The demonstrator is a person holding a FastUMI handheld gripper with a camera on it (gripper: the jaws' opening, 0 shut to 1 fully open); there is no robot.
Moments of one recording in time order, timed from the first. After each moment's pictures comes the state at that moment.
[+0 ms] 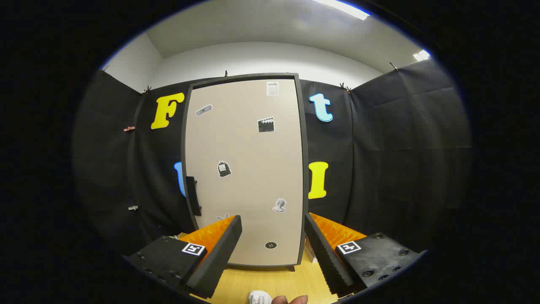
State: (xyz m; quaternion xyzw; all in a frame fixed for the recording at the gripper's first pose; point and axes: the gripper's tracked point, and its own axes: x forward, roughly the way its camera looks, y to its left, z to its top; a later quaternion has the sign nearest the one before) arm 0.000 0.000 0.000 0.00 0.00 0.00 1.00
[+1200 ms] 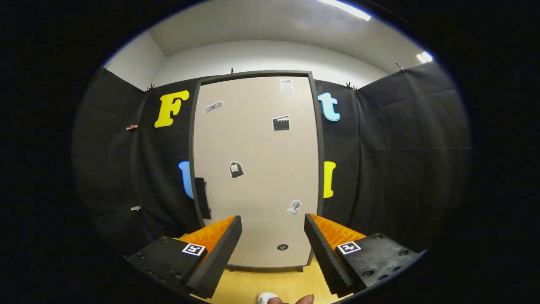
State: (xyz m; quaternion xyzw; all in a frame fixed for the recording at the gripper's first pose) arm 0.022 0.057 0.000 0.01 0.00 0.02 1.00
